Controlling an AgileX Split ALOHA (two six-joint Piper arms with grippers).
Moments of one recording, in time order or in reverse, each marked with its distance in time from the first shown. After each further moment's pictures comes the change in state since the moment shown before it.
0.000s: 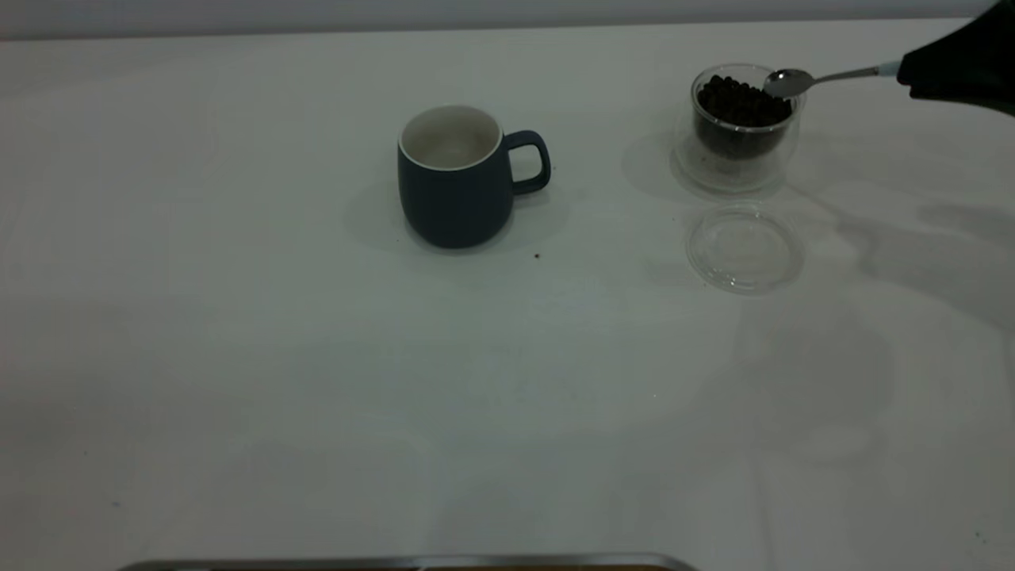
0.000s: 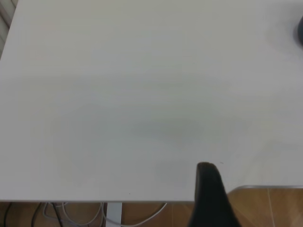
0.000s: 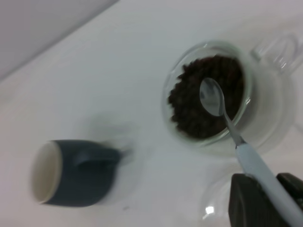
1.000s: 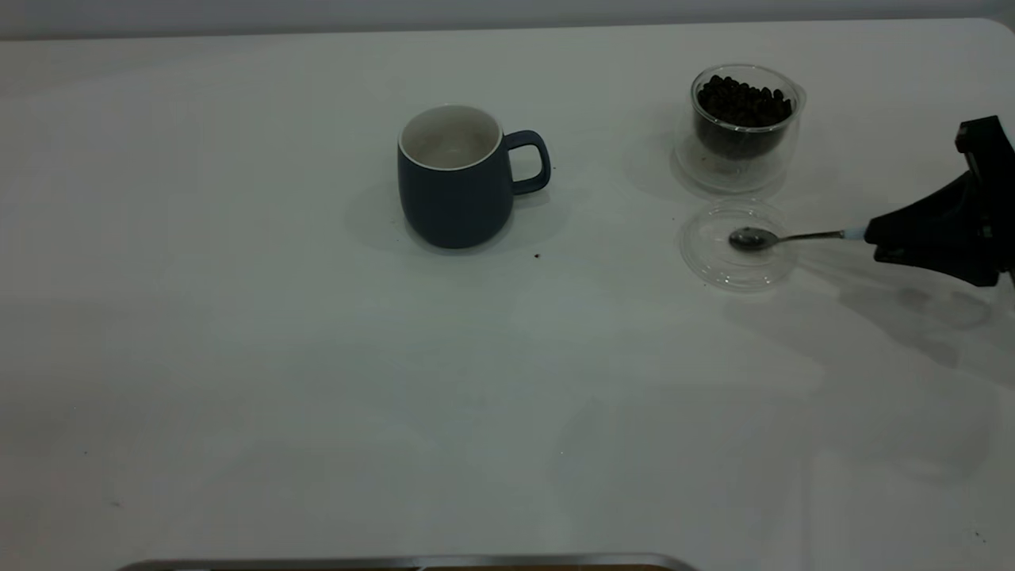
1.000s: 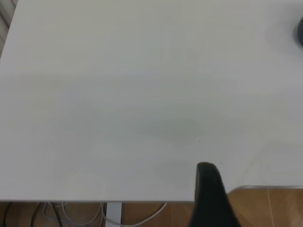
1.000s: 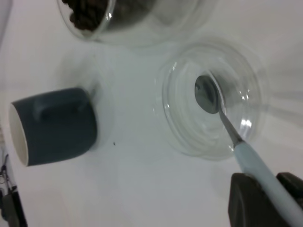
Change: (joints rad) left arm 0.000 0.000 0.000 0.000 0.000 -0.003; right arm -0.069 0.251 0.100 -0.018 0.108 0.107
